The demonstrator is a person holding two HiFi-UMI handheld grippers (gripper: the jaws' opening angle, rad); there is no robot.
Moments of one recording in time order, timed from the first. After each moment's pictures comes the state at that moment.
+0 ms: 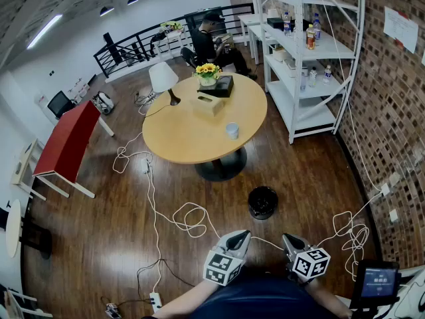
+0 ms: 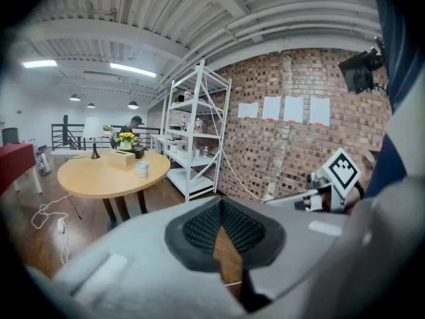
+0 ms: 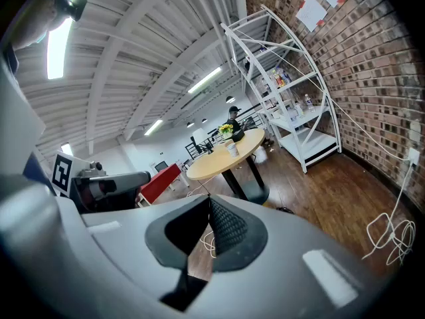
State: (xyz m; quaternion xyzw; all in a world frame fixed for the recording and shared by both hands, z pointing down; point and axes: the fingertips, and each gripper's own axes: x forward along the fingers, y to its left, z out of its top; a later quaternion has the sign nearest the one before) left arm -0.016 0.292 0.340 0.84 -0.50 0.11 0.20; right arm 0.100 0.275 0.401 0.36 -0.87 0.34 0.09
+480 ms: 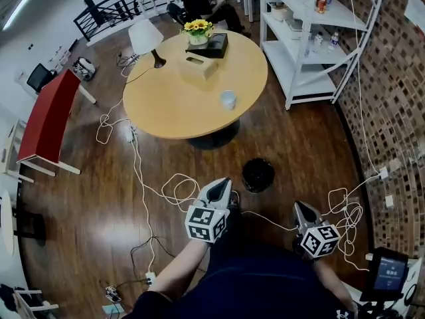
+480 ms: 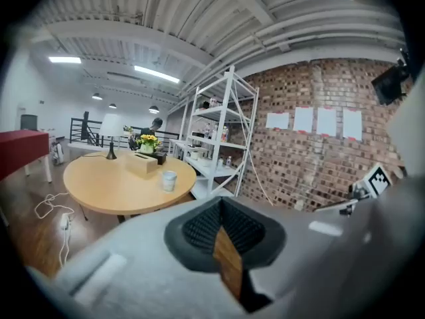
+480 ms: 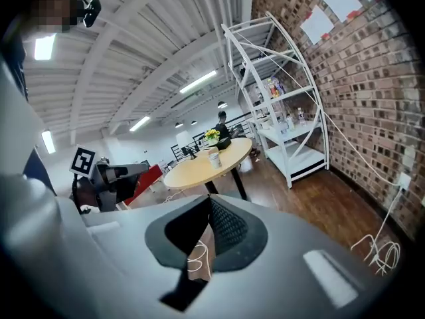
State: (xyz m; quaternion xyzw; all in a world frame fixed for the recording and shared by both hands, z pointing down) left arm -0.131 0.120 0.339 0.80 -0.56 0.06 0.19; right arm 0.094 0.149 0.387 0.43 -0.85 0.28 0.09
